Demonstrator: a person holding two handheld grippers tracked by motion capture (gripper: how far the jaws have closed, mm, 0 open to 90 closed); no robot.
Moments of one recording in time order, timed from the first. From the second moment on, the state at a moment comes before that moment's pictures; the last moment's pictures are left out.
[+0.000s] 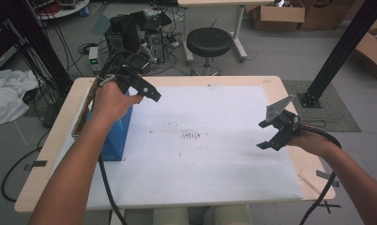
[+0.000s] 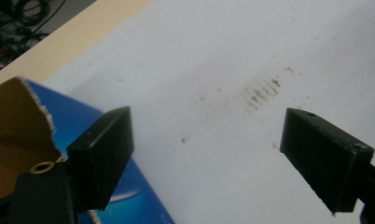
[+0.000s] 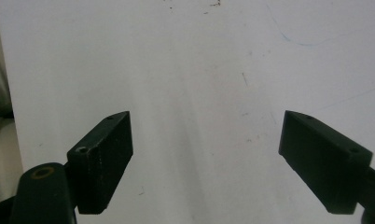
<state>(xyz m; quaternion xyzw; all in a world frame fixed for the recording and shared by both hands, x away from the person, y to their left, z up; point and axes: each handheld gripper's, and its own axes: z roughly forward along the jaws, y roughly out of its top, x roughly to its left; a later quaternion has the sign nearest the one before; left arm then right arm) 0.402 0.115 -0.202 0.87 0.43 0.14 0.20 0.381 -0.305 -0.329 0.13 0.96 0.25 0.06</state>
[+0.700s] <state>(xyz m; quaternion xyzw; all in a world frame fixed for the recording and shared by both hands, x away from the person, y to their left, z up) 0.430 0.061 -0.230 0.93 0.32 0.09 0.17 0.382 -0.305 -0.320 0.14 0.96 0.24 0.06</state>
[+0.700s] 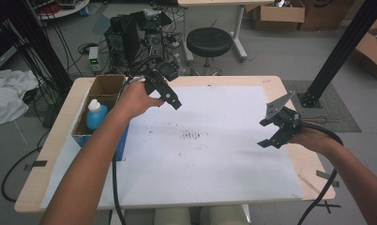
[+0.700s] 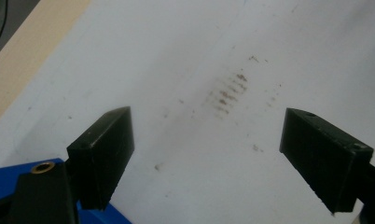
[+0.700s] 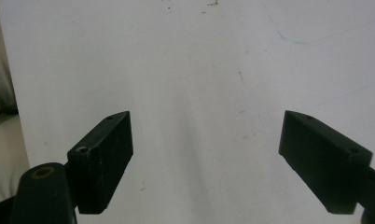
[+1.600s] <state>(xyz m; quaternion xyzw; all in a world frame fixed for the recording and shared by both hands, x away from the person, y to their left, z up) 0.442 0.024 -0.254 0.96 0.24 0.07 0.14 0.387 -0.309 -0.320 0.14 0.96 0.24 0.06</state>
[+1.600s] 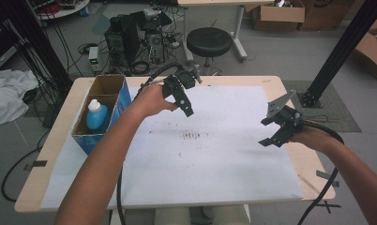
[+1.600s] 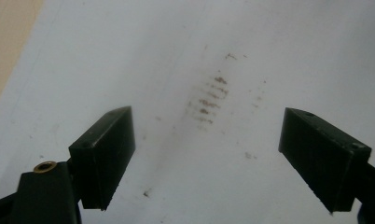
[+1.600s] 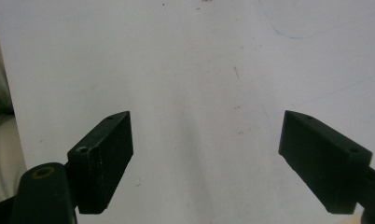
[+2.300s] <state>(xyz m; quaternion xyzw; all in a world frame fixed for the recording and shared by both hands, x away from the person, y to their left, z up) 0.442 0.029 -0.254 0.95 0.25 0.07 0.15 0.388 -0.305 -0.322 0.14 0.96 0.24 0.06</state>
